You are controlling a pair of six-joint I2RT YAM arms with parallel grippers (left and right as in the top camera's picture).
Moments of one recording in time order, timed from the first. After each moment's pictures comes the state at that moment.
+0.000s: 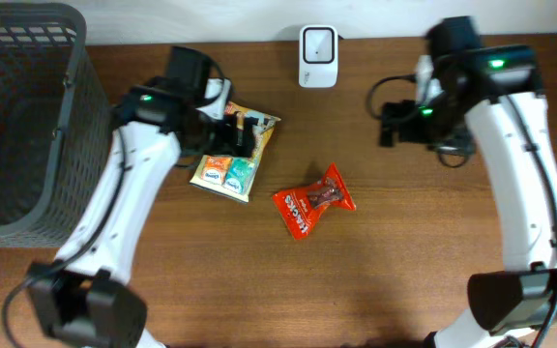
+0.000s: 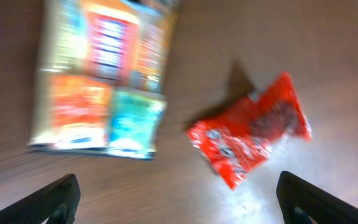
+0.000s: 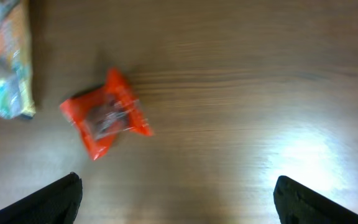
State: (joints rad) left arm -0.29 1.78 1.67 -1.11 0.24 -0.17; right arm 0.07 1.79 1.98 -1.58 -0.09 0.22
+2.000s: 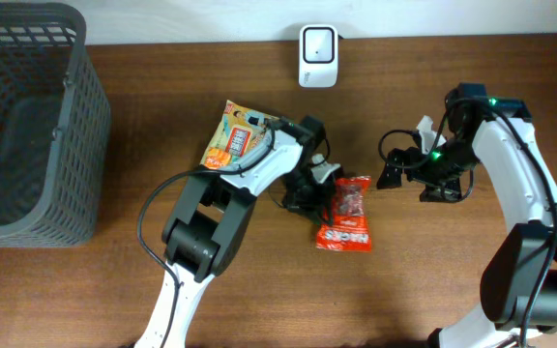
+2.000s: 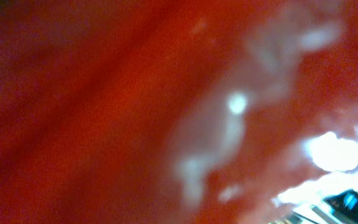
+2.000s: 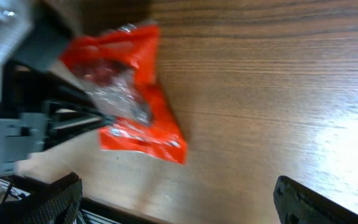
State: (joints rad) left arm -0.60 2.37 1.82 -1.16 0.64 -0.09; right arm -0.09 1.80 1.43 -1.29 -0.40 0.02
